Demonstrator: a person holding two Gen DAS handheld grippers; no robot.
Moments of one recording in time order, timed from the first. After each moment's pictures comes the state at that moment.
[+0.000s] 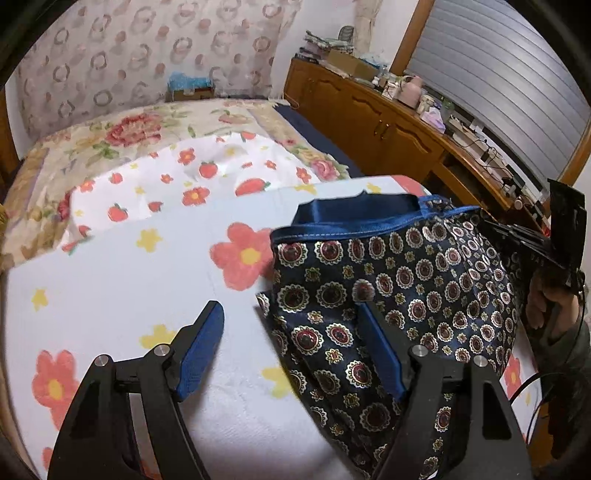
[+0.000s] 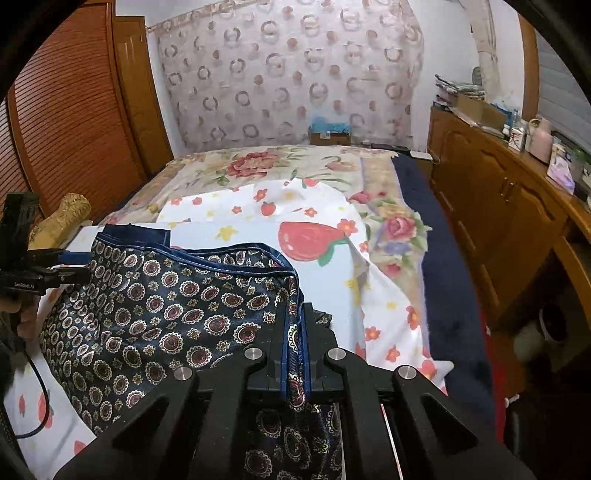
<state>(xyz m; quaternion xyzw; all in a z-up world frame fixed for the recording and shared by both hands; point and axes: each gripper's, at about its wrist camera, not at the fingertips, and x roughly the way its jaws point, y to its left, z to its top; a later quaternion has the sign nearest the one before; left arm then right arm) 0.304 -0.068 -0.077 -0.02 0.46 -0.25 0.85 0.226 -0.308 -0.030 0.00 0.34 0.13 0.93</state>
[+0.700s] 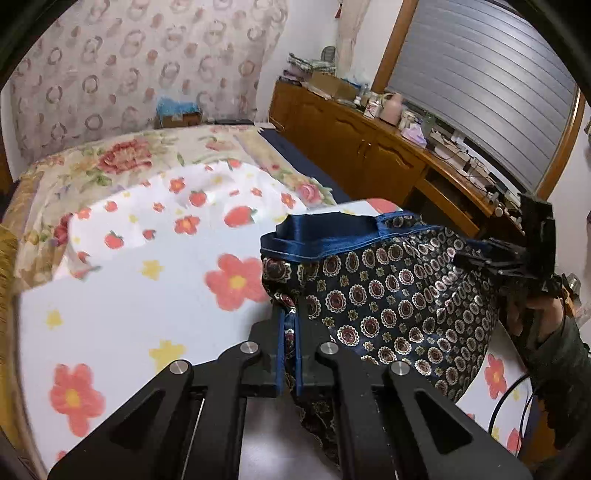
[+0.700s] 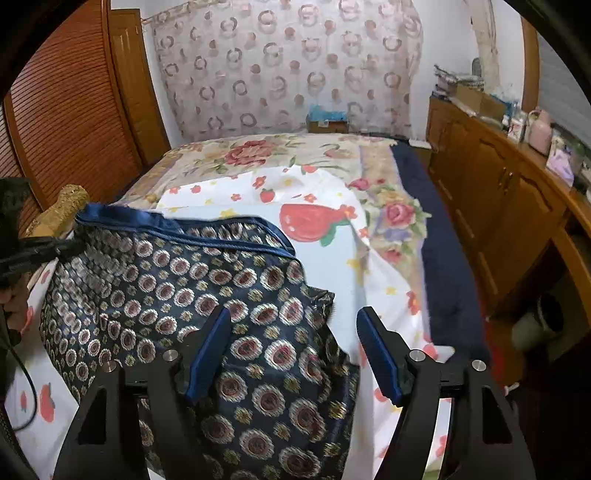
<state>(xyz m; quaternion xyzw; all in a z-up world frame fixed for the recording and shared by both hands) 0.291 -0.056 -0.043 -0.01 0.41 -0.27 0.87 0.238 -0.298 -0.041 0.00 0.37 0.13 0.92</state>
